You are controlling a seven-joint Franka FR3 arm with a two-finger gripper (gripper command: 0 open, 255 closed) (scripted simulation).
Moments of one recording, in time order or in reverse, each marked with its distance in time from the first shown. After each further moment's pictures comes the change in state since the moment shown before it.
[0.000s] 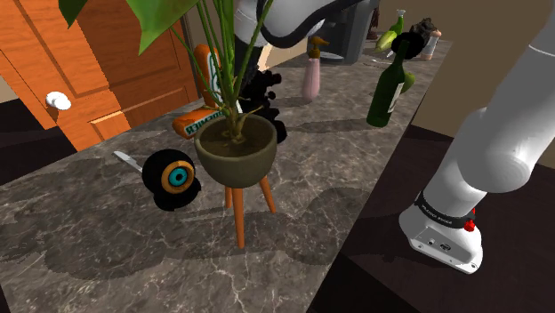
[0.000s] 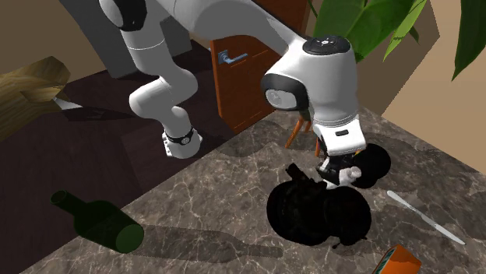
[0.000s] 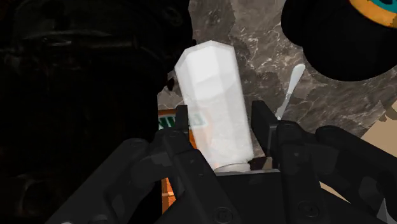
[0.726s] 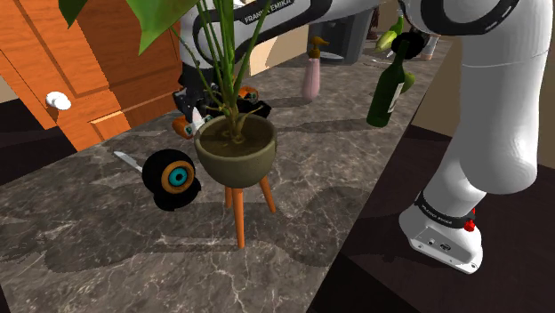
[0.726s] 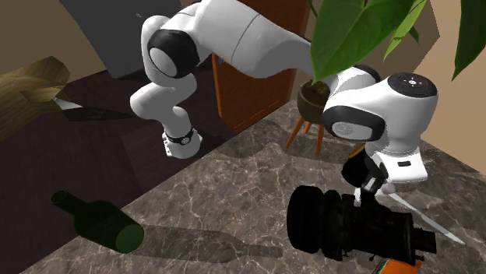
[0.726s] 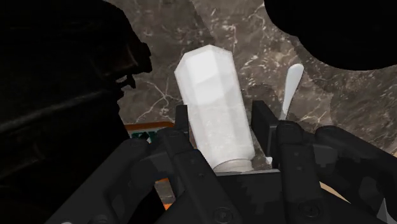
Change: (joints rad) arm 0.095 0.451 0.018 0.494 -0.170 -0.193 0.177
